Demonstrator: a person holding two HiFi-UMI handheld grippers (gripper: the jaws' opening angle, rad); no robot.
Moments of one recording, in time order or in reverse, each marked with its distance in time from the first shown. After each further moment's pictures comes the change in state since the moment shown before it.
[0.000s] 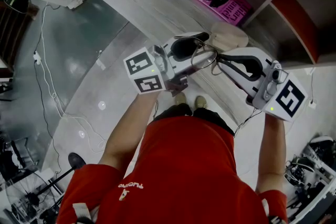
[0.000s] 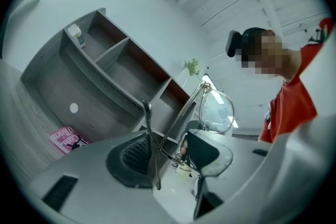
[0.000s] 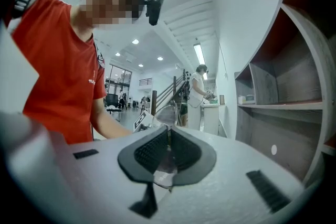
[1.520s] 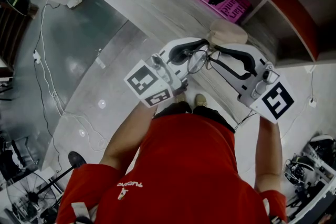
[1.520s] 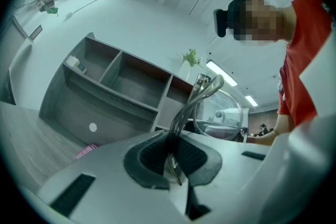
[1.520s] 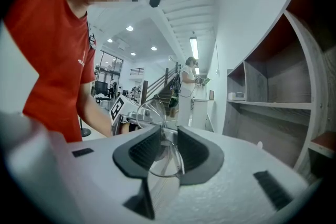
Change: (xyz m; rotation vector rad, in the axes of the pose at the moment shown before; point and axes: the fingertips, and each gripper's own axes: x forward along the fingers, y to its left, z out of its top) left arm -0.008 -0.003 -0.004 0.222 0.010 0.209; right arm 0.009 -0.004 -0.023 -0.036 0.110 -0.133
